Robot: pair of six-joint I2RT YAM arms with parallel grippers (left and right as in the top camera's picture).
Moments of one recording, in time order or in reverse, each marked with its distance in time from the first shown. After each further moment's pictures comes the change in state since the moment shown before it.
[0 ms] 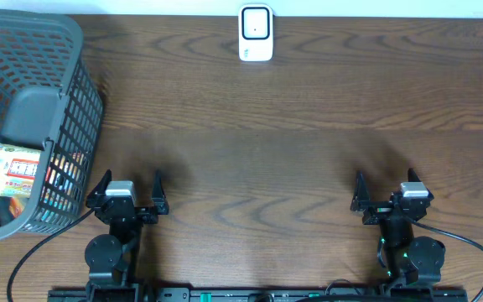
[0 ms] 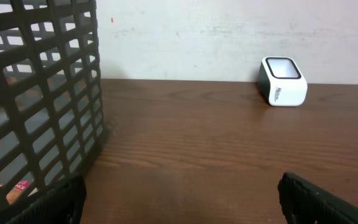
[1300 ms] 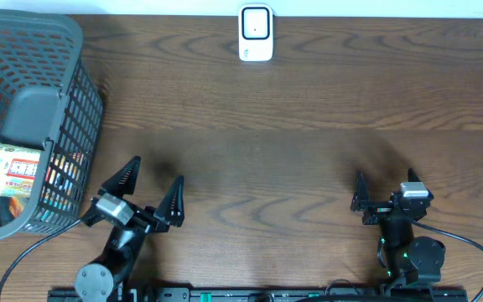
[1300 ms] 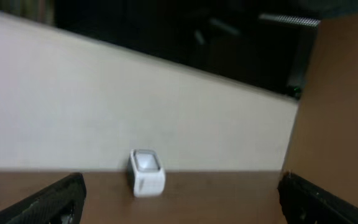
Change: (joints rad) left arm 0.000 0.000 0.002 0.466 0.397 -0.375; right arm 0.000 0.000 0.000 0.000 0.000 0.000
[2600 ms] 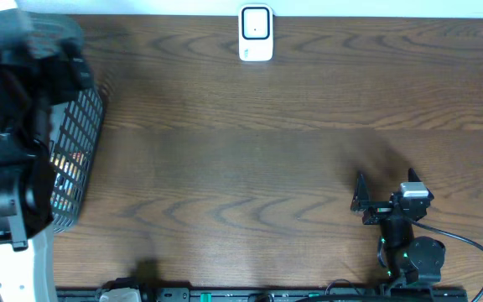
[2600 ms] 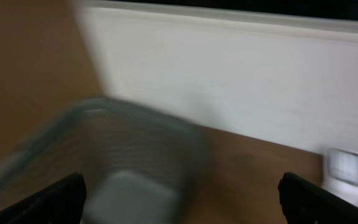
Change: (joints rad) left arm 0.125 1.177 1.671 -1.184 -0.663 0.348; right arm 0.000 0.000 0.000 0.000 0.000 0.000
